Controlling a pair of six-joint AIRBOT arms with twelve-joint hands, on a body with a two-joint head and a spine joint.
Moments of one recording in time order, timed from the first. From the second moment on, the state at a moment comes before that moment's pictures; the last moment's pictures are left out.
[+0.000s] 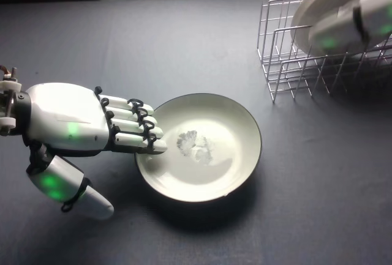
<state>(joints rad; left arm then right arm) 0.56 -1.01 1.37 1.57 -0.71 -0.23 -0.23 -0.91 1.18 -0.64 0.45 -0.26</state>
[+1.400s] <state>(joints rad) 0.62 -1.01 1.38 1.53 -0.71 -0.23 -0.40 -1.19 1.20 -1.02 0.37 -0.29</state>
